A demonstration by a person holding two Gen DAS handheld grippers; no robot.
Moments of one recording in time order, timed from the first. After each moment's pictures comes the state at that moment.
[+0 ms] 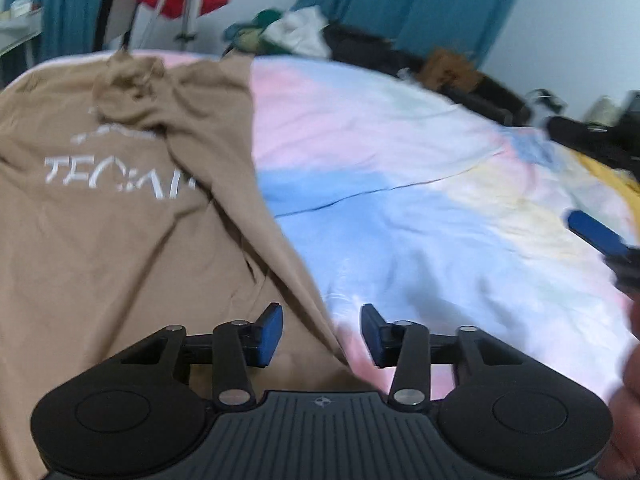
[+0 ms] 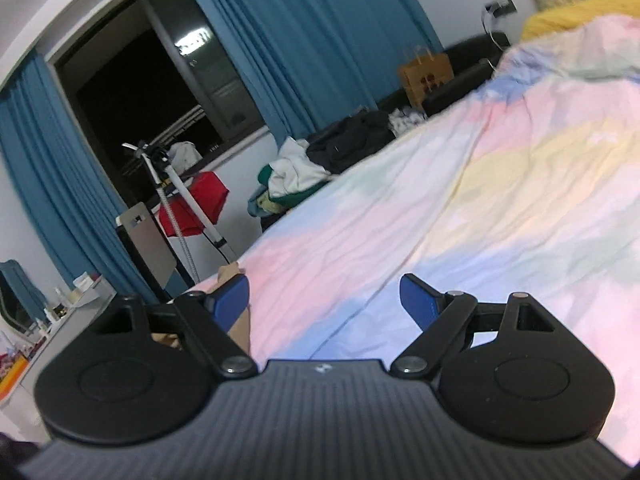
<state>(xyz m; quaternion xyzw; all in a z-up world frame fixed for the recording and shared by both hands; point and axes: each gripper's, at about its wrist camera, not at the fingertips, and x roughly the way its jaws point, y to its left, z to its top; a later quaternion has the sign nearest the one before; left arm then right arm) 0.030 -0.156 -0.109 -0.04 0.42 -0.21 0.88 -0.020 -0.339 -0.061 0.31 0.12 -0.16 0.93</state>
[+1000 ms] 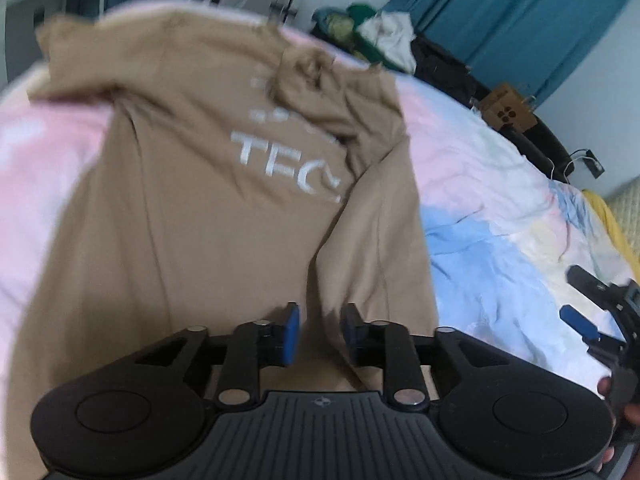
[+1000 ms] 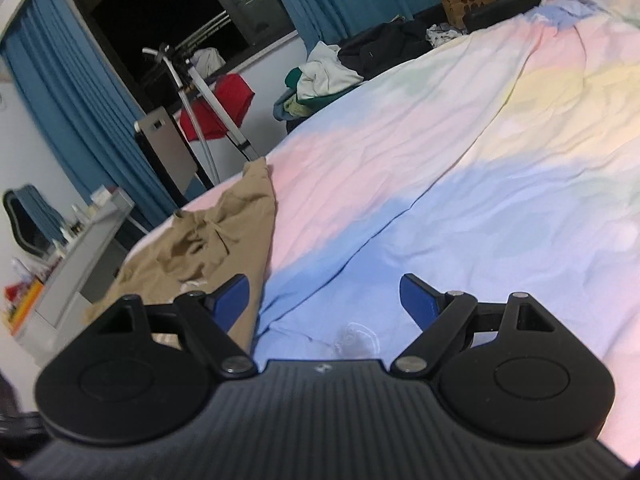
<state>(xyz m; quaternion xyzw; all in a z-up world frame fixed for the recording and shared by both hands) 0.066 0.028 -0.073 -0.12 0.44 -0.17 0.87 0.015 -0.295 -0.081 0.29 0.25 -0.08 0.92</state>
